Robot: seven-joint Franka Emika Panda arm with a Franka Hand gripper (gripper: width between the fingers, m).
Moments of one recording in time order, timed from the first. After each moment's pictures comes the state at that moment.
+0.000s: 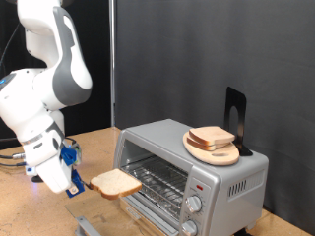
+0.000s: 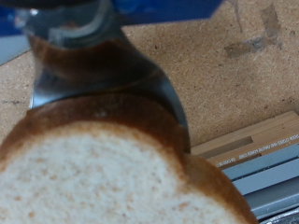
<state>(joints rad) -0.37 -0.01 0.04 -2.52 0.73 2.41 -1.27</state>
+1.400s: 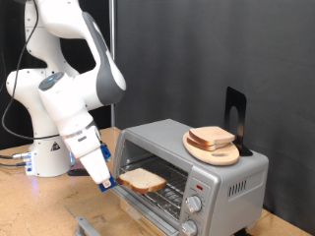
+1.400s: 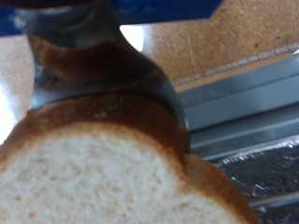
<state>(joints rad) -0.29 -0.05 0.20 -2.62 0.83 2.61 -1.27</state>
